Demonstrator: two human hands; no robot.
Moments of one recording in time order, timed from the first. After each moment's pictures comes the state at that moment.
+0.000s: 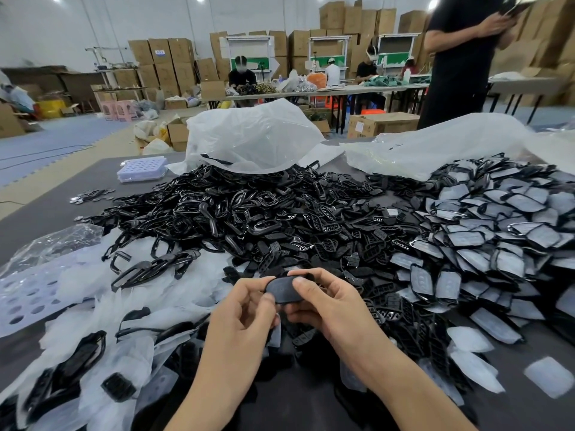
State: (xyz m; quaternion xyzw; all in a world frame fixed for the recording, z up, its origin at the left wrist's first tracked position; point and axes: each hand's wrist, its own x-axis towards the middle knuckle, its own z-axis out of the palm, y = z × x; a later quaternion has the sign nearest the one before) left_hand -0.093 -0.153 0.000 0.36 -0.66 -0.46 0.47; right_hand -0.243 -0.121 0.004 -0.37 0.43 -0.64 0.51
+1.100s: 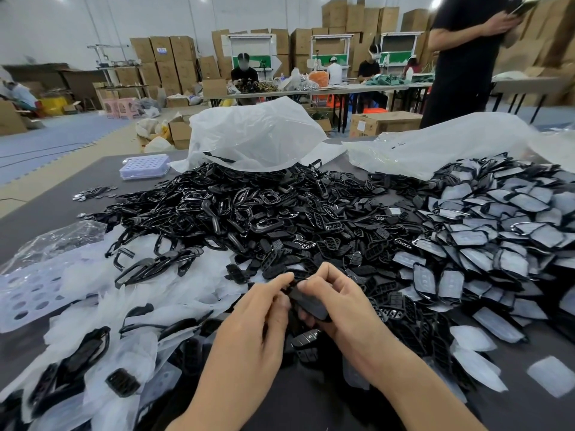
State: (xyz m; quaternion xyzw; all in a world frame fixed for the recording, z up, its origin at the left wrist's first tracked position) left_hand -0.086 -0.142 0.004 0.32 -0.83 -0.18 0.42; right_hand -0.247 -0.118 0.008 -0.39 0.43 -0.61 0.53
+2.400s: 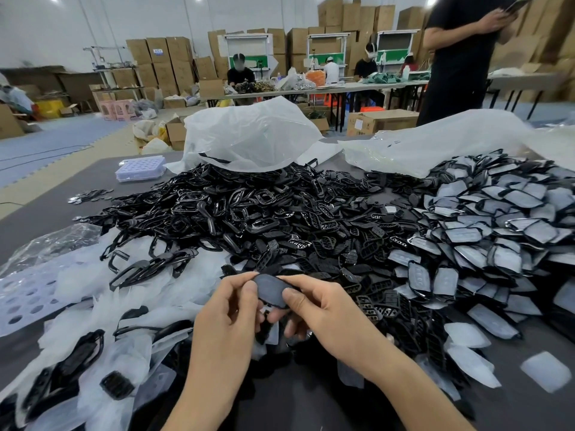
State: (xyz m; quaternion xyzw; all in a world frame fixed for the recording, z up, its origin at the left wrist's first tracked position) left_hand -0.089 -0.155 0.001 0.42 -0.65 -0.38 0.50; right_hand -0.246 -0.115 0.005 -0.56 0.51 -0.50 0.42
